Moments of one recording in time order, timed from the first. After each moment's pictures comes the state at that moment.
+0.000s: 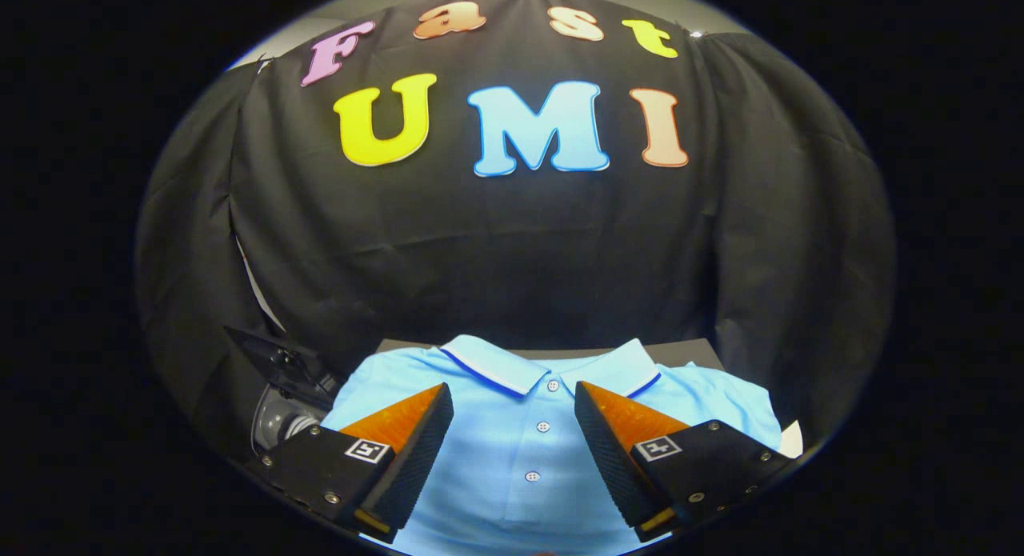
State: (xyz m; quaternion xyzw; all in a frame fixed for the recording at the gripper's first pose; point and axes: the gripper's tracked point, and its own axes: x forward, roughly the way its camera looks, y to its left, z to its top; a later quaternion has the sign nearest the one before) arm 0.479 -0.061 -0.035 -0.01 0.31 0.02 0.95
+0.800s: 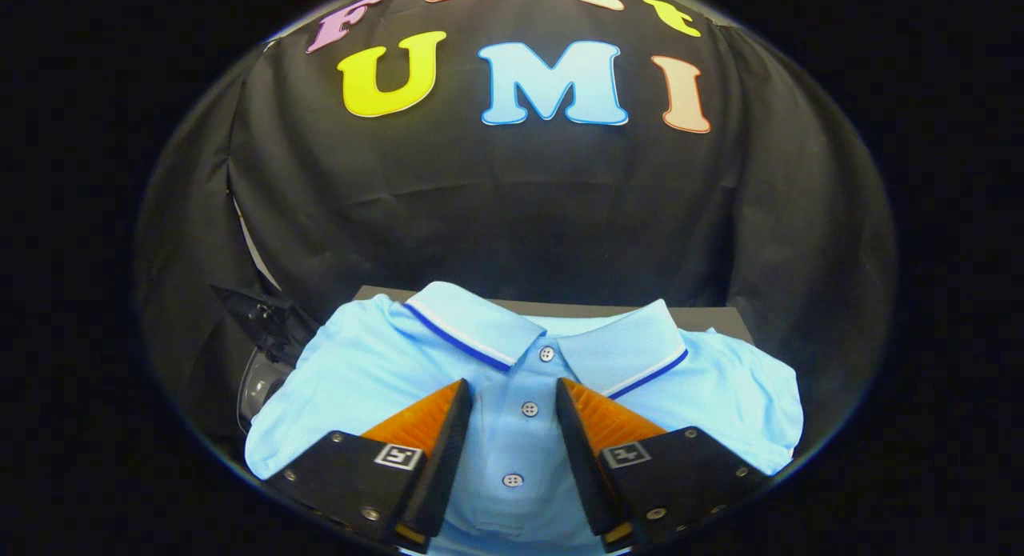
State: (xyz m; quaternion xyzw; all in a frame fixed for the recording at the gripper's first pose) arm 0.478 -0.062 -0.074 -0.02 0.37 0.04 0.93
